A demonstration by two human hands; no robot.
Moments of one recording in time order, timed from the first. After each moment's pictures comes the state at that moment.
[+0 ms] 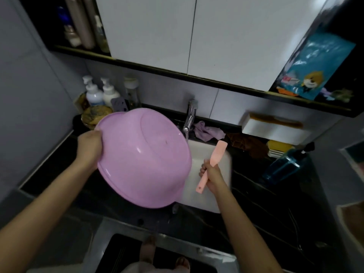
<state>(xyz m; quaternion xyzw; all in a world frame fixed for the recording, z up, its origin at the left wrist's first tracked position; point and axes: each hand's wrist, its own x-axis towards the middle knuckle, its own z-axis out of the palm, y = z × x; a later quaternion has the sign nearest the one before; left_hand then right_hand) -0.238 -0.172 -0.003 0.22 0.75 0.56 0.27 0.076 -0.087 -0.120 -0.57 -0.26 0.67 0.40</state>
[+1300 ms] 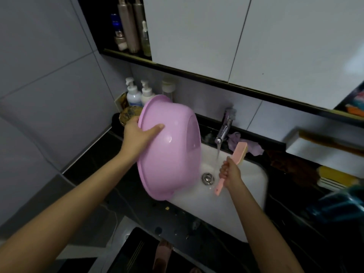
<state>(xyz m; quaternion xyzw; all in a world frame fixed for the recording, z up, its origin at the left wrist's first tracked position) -0.212 -0.148 0.024 0.34 0.73 0.56 0.20 0.021 -0.005 -0.150 -0.52 -0.15 0.75 0.37</state>
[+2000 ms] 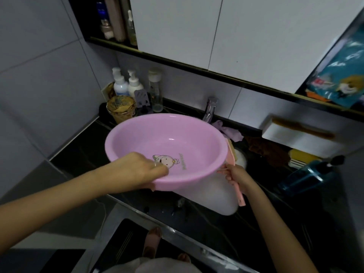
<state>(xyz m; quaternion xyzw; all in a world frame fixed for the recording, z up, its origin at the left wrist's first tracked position) -0.159 -0.242 0.026 0.90 0.41 0.07 -0.09 0.124 -0.059 -0.105 -0.61 -0.45 0.63 0.17</state>
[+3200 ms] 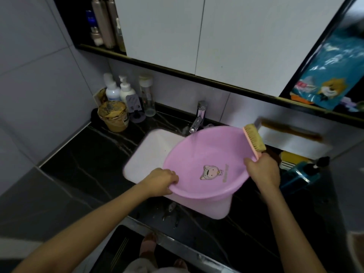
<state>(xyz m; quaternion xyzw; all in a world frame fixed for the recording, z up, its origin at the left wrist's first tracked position) -0.101 -0.173 -0.100 0.79 0.60 -0.03 0.13 0.183 -0.059 -0.023 -0.72 -0.61 0.24 0.23</state>
